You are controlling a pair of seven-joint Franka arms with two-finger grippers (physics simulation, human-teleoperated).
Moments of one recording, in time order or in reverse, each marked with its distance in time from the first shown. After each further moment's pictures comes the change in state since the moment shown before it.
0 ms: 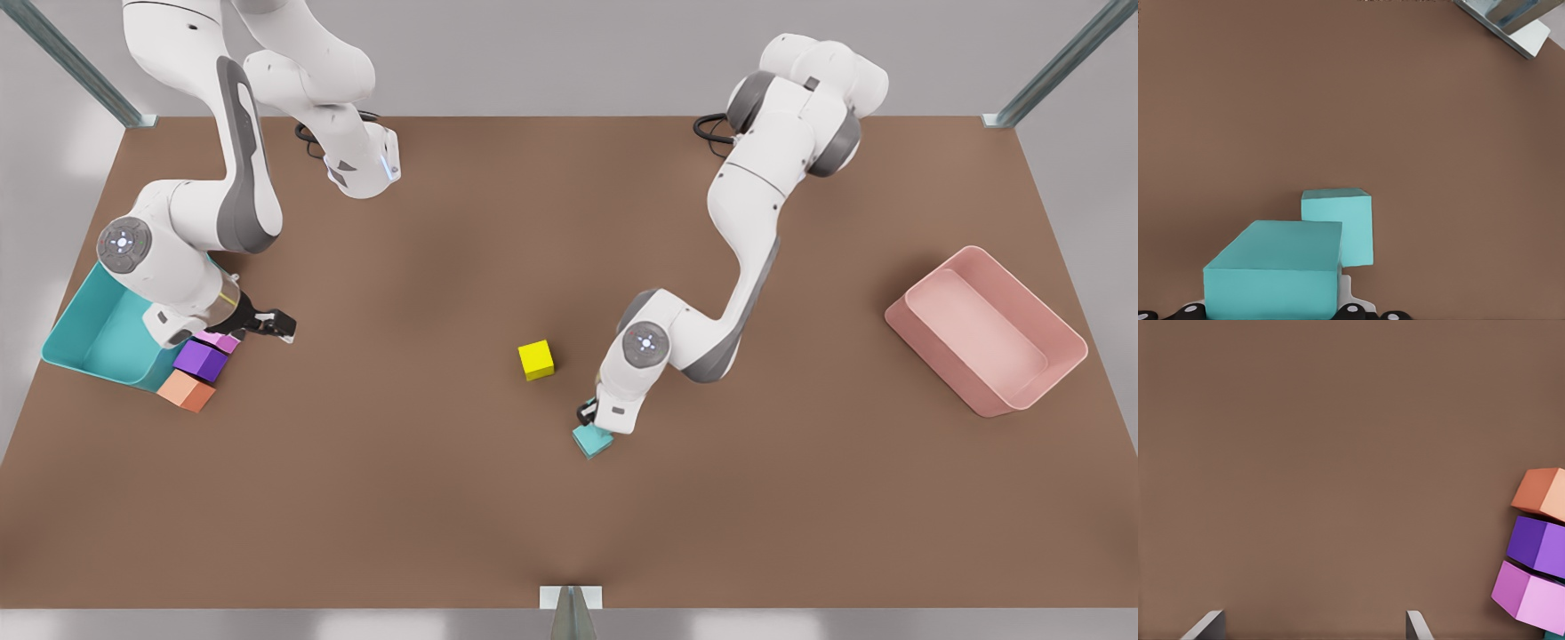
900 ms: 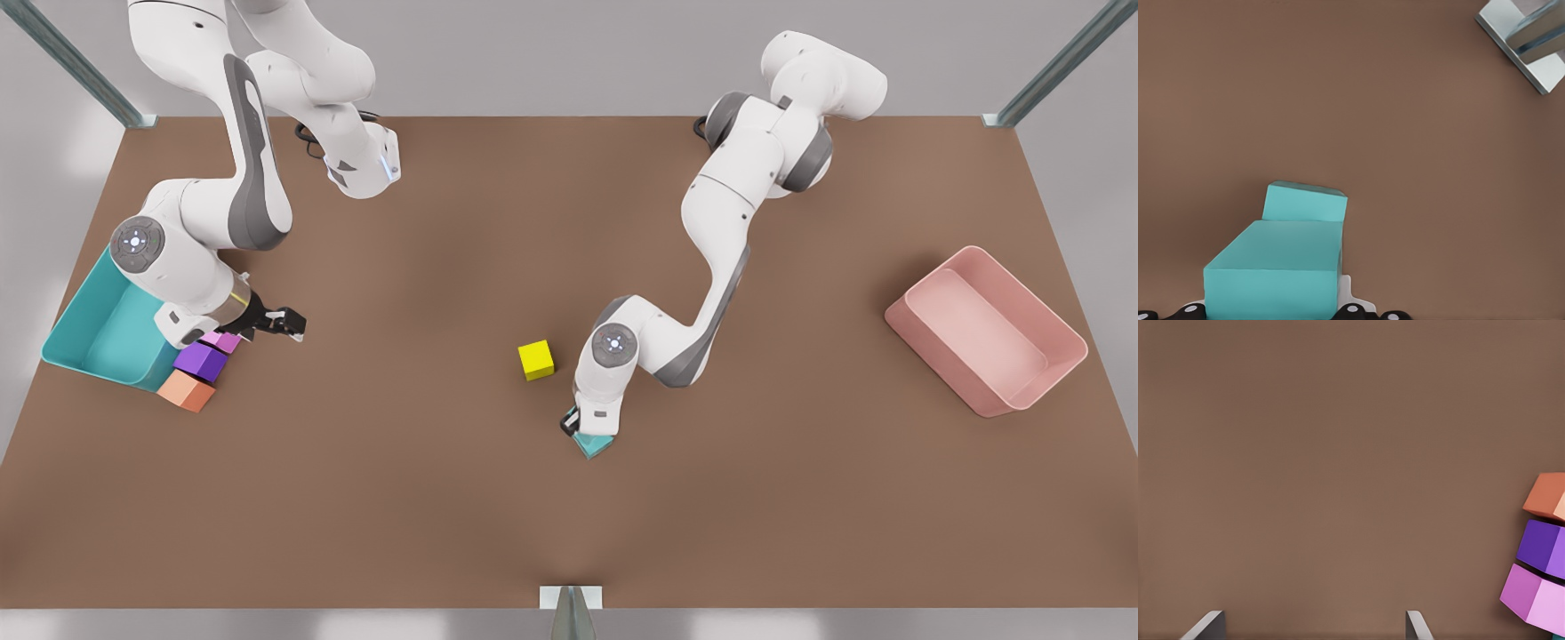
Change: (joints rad) left arm -0.094 0.128 0.077 0.158 -0.002 -0.002 -0.242; right arm 0.020 -0.003 0.009 0.000 0.000 -0.005 0.000
